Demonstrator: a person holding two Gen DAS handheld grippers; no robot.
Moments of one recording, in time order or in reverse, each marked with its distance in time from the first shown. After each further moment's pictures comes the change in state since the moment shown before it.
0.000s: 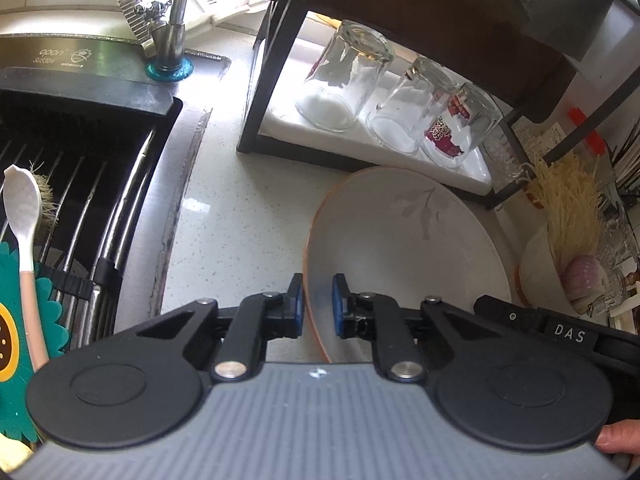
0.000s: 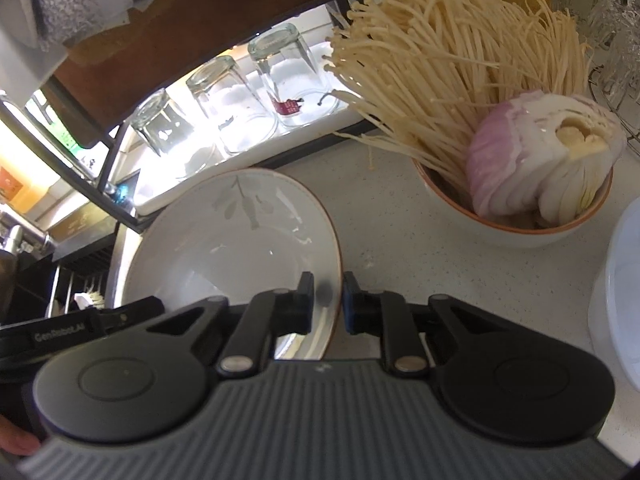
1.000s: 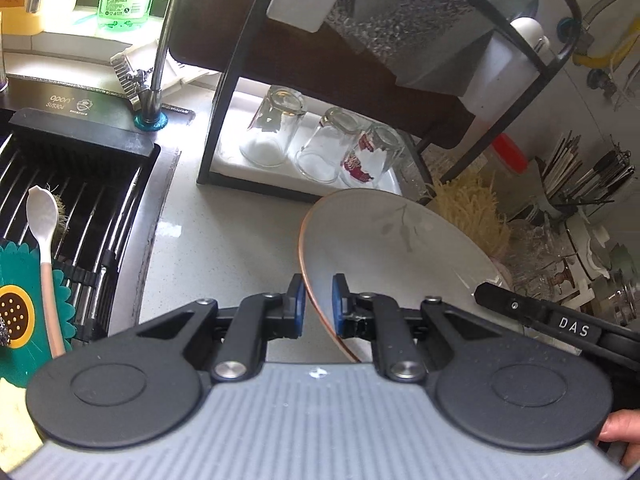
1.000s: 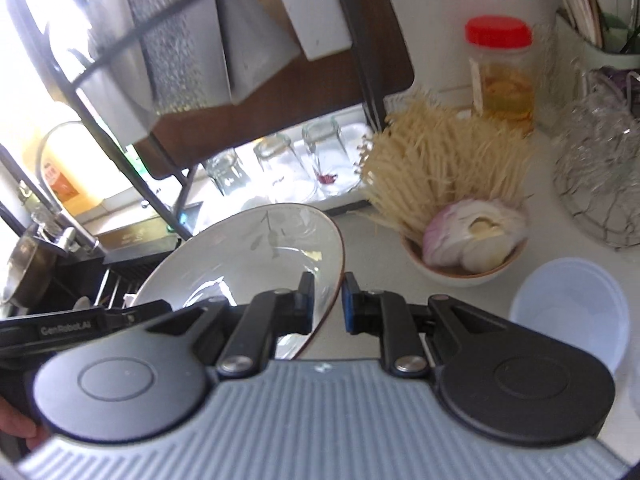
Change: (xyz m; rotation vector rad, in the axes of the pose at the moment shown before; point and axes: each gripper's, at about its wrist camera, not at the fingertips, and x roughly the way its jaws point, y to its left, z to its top) left arm -0.102 -0.050 -0.030 0.016 -0.103 -0.079; right arm -0.125 -0.010 0.000 -0.092 -0.150 0.076
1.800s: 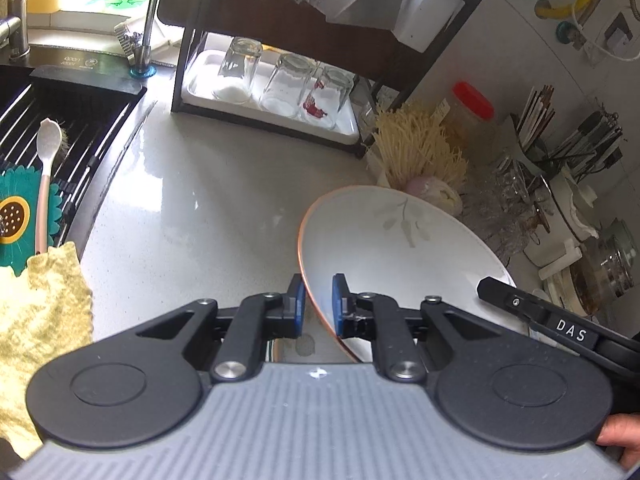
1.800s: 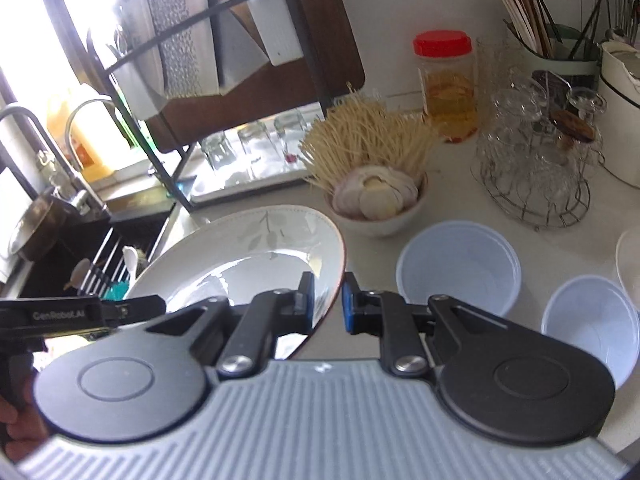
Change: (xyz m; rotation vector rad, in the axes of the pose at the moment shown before) left arm -0.035 -0.082 -0.100 -0.013 0.030 0.054; right arm -0.076 -0.067 -0.050 -0.079 0.010 0.006
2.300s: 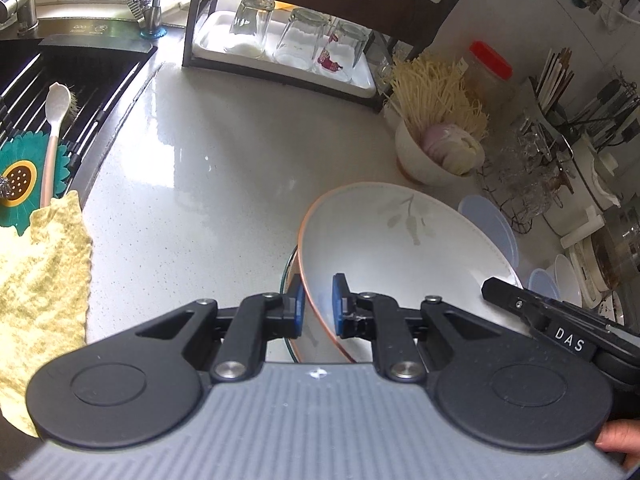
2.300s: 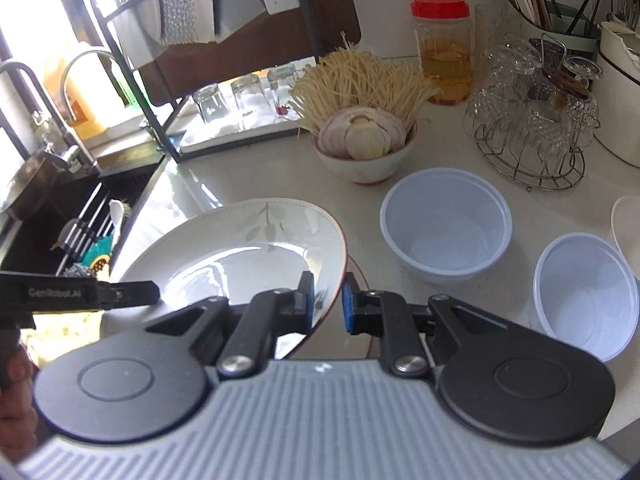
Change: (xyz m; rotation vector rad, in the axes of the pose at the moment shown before) left arm 0.016 -0.001 -0.033 0.011 0.069 0.057; right arm 0.010 -0.008 -0.034 -0.064 0.063 -0.029
